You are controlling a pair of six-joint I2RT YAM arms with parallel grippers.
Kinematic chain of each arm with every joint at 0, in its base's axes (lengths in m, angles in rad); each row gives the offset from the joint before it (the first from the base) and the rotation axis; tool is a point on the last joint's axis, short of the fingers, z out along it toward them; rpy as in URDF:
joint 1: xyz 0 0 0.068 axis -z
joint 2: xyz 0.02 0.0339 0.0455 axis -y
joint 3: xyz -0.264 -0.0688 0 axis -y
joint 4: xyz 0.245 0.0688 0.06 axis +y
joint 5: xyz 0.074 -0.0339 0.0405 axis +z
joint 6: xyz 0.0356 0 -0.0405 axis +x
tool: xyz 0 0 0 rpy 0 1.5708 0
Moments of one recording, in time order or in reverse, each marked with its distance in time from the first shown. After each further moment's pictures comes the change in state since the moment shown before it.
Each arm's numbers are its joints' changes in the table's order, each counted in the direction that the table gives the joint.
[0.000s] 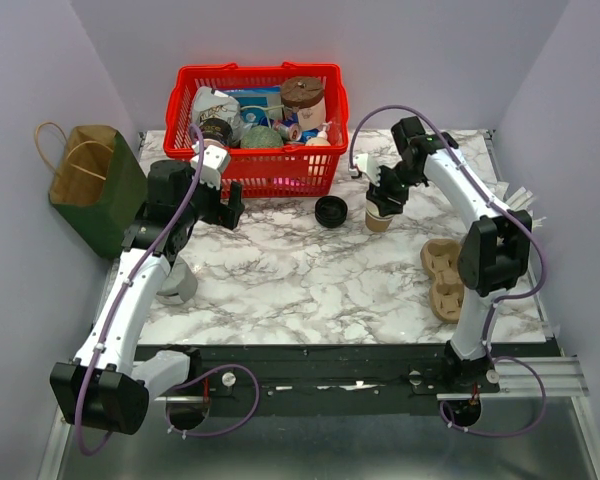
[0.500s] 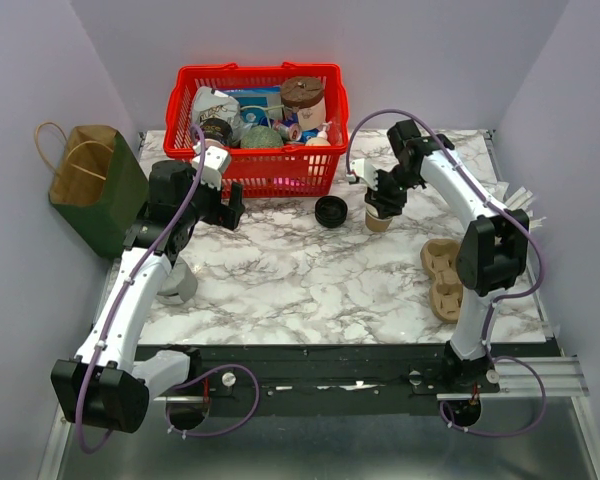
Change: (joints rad) left arm 0.000 -0.008 -0.010 -0.007 0.000 -0.001; right arm -0.019 -0.007 -0.008 0.024 -0.008 -0.041
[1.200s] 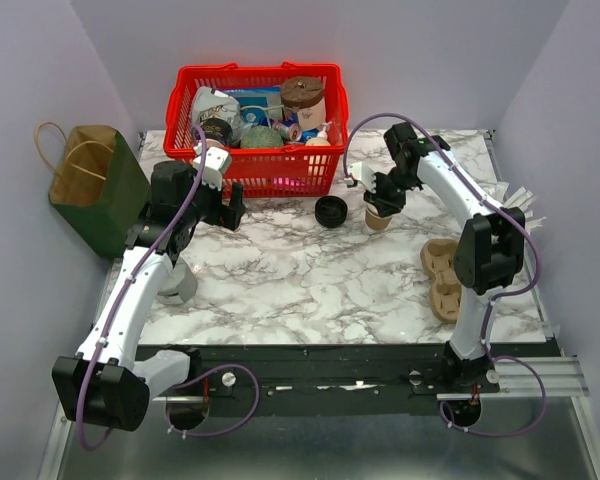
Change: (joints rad) left arm 0.000 -0.010 -0.013 -0.015 0.000 -0.008; right arm -0.006 -0.019 -0.005 0.000 -0.034 -0.003
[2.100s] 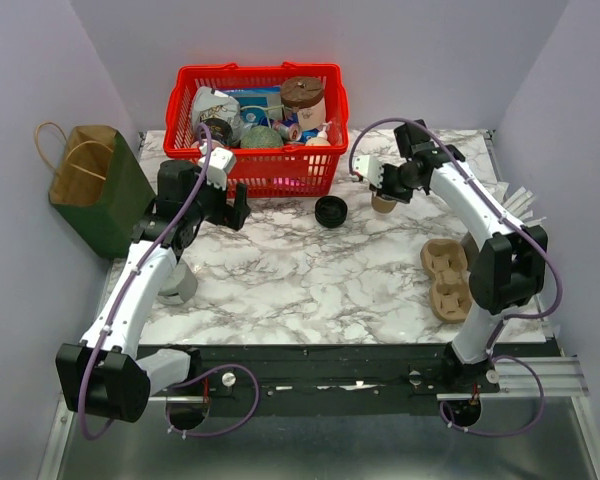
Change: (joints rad) left arm 0.008 -0.044 -0.006 -0.022 -0.022 -0.018; right arm 0.000 0.174 -0.131 -0.209 -0.098 0.034
